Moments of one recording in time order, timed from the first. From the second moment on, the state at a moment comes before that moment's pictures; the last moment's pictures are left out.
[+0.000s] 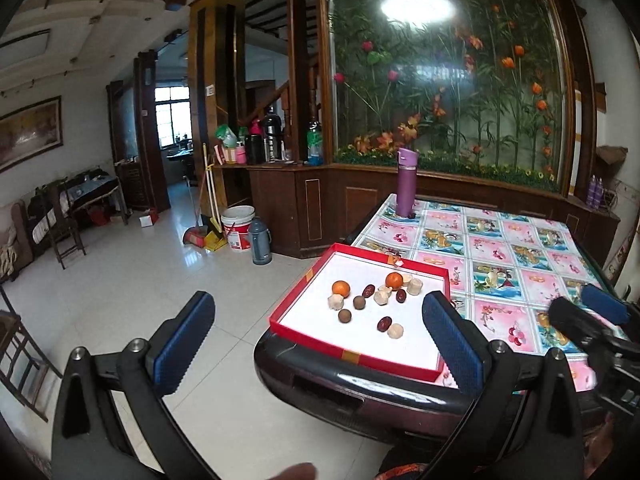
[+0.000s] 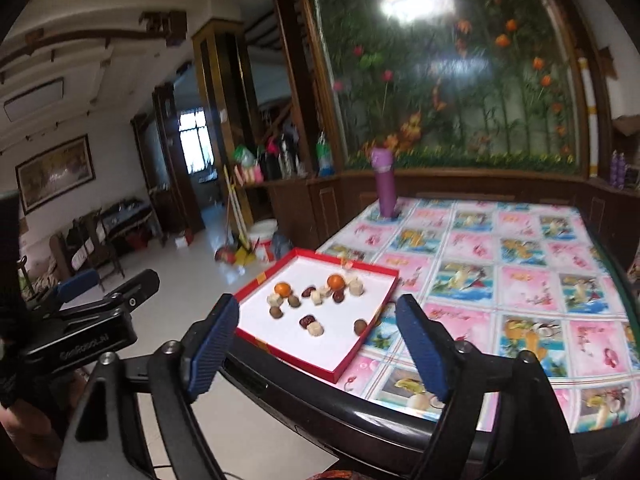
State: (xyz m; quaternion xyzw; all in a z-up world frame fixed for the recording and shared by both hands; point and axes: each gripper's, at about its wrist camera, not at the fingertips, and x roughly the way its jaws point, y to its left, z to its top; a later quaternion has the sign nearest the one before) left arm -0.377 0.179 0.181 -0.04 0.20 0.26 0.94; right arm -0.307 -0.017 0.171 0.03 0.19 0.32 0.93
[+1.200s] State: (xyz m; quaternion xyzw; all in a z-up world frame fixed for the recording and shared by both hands) left arm -0.393 0.166 0.168 -0.04 0.20 0.25 0.95; right arm -0.332 -0.012 0.158 0.02 0.15 0.31 0.94
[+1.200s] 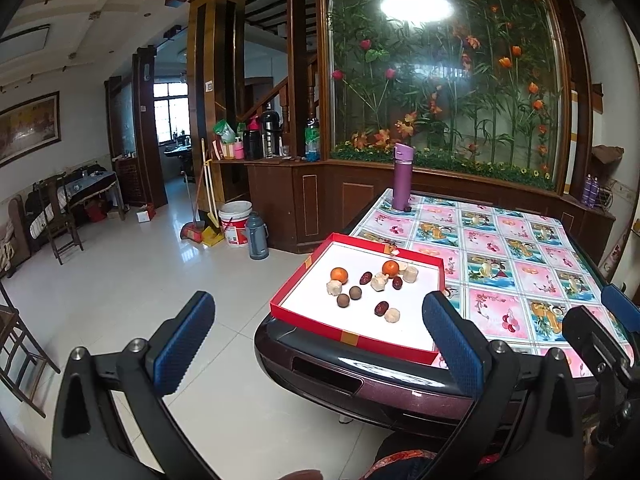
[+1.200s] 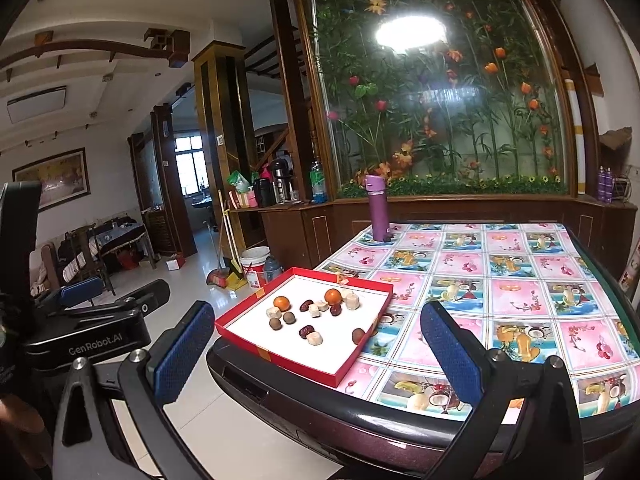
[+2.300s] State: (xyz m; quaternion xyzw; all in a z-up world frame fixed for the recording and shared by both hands) left arm -0.398 0.170 0.168 -0.05 0.20 0.24 0.95; right arm -0.341 -0.004 0.161 0.00 0.13 0.32 0.94
